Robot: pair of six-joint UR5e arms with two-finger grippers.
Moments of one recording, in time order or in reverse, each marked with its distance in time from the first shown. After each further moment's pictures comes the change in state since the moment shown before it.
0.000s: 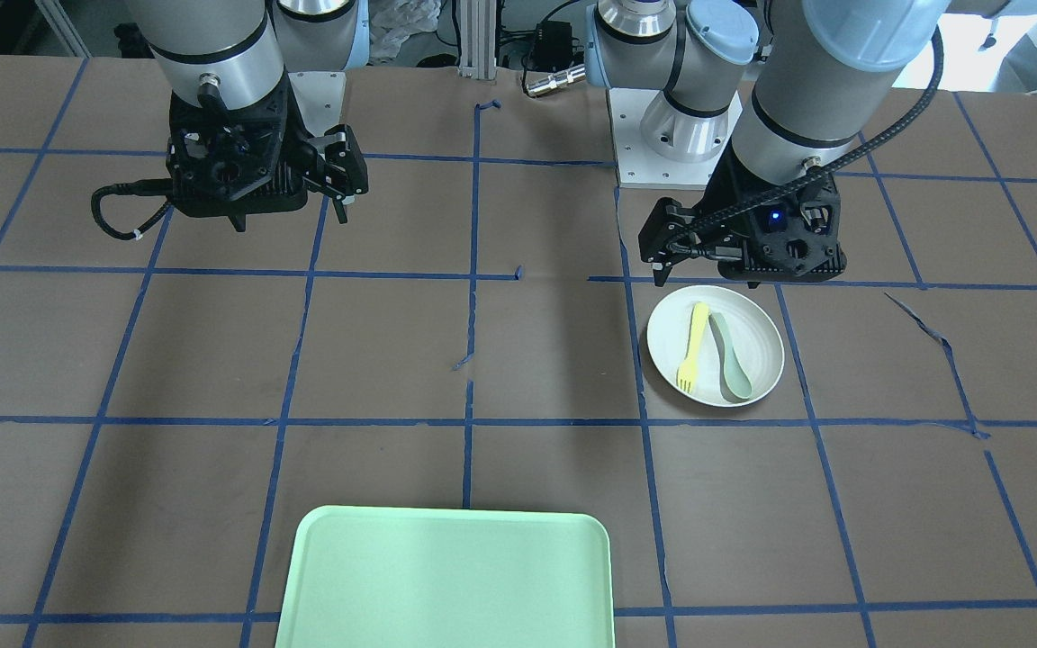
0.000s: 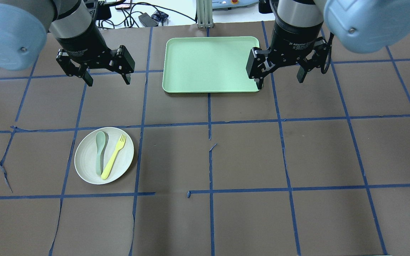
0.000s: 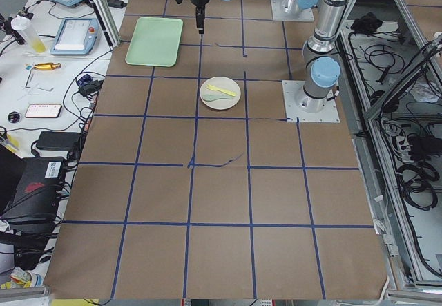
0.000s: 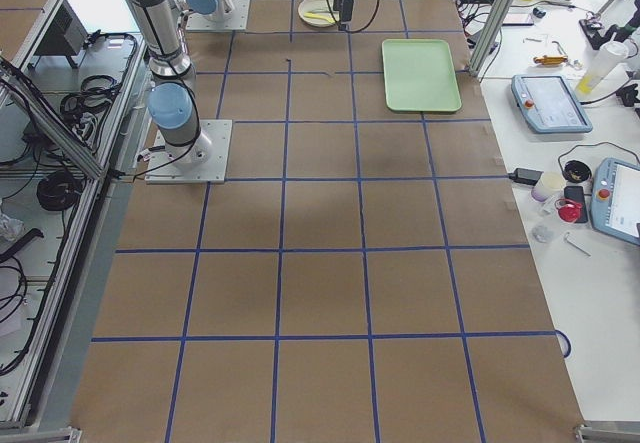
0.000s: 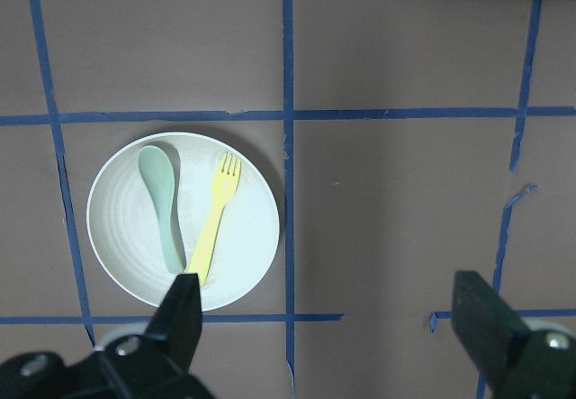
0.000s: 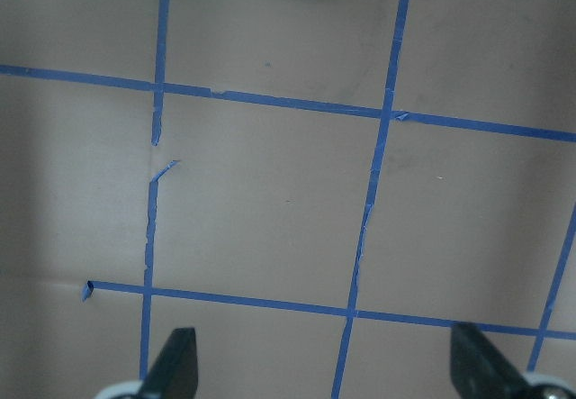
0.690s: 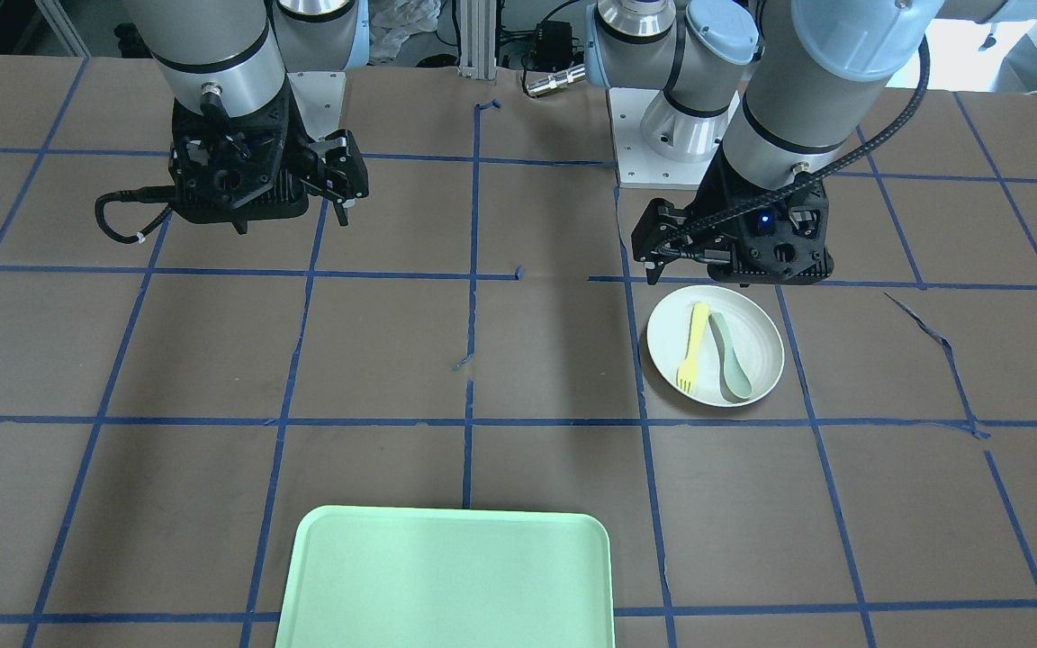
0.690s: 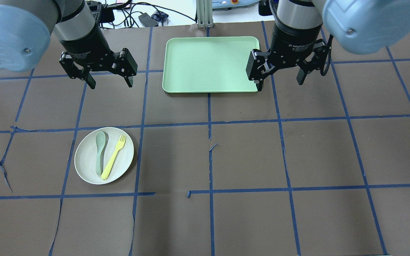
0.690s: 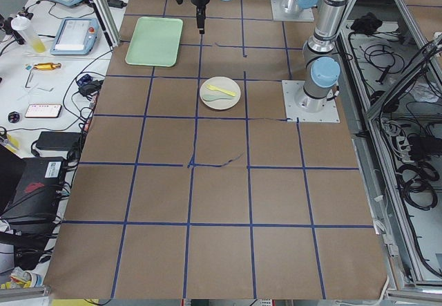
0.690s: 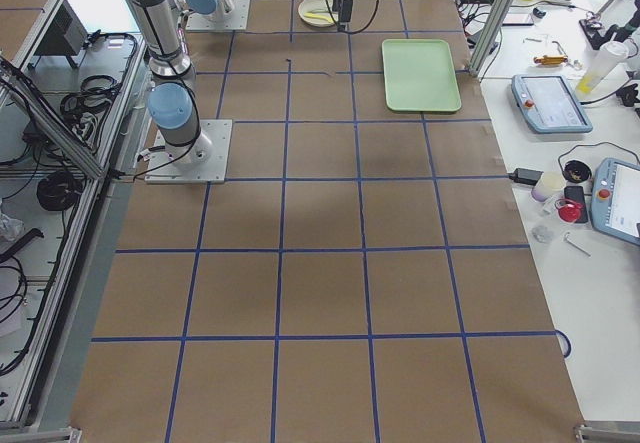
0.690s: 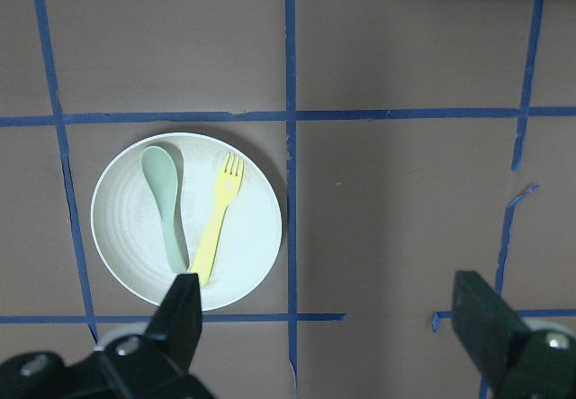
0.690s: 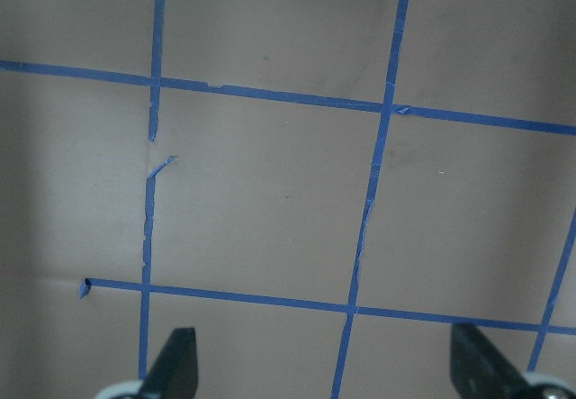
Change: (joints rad) left arm -0.008 -0.004 -0.004 -0.020 -0.005 0.000; right arm -0.003 0.008 0.008 0.002 -0.001 0.002
